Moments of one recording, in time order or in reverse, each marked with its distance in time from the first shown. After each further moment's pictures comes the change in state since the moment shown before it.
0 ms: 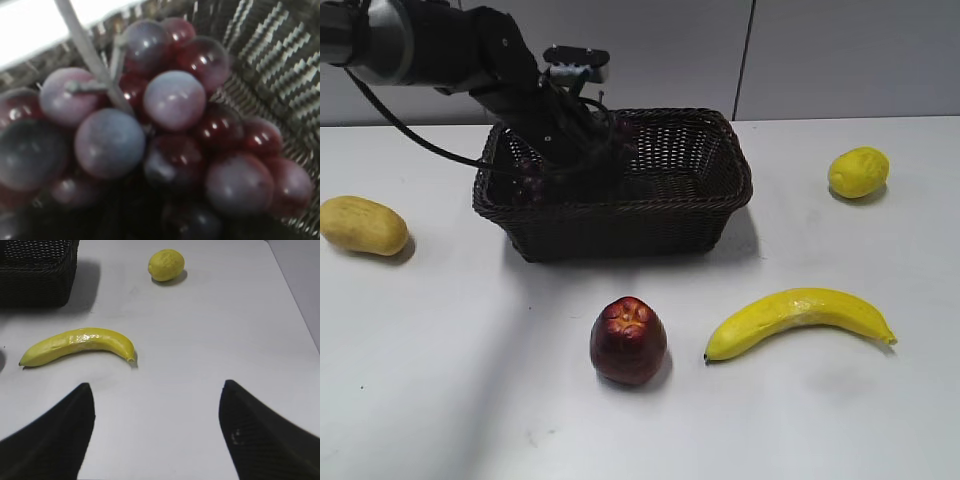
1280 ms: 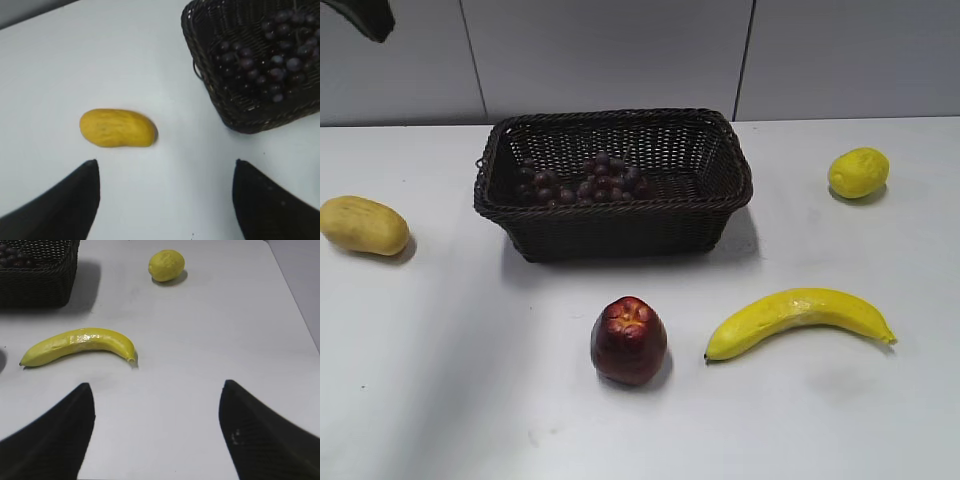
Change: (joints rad) left arm 0.138 -0.639 0.033 0.506 0.624 -0.354; right arm 0.000 0.000 0.000 0.000 0.000 0.000
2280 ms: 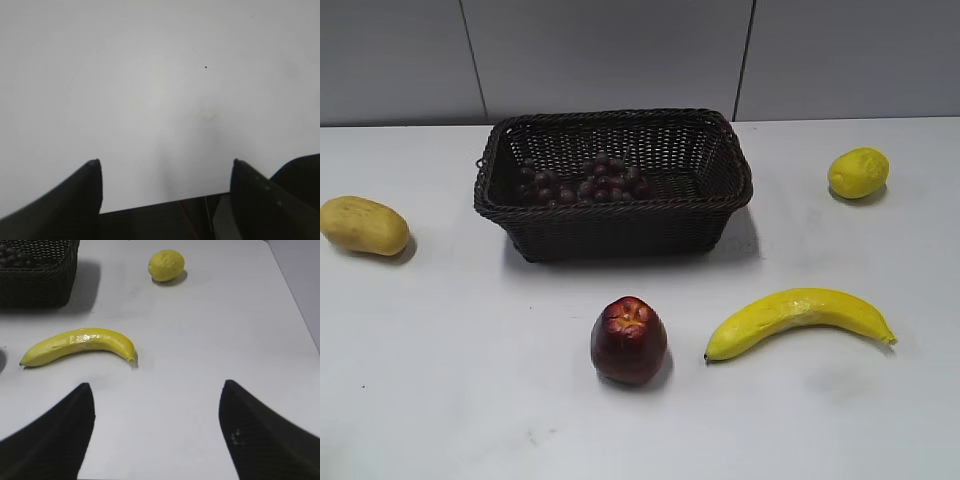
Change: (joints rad) left arm 0.077 -0.983 1.064 0.002 -0.097 -0.083; right arm 0.000 0.000 0.000 0.000 0.000 0.000
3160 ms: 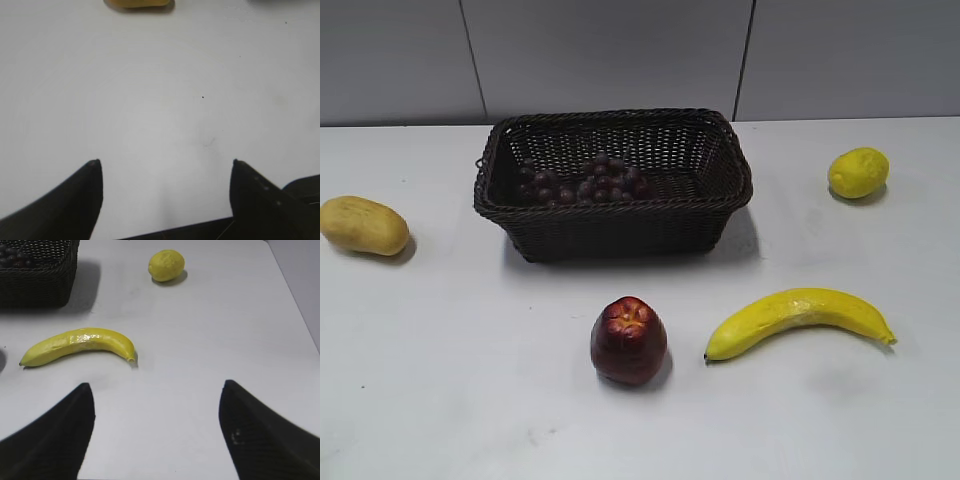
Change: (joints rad) left arm 0.000 -0.227 0.064 0.001 -0.034 0.029; right arm 0.000 0.000 0.000 0.000 0.000 0.000
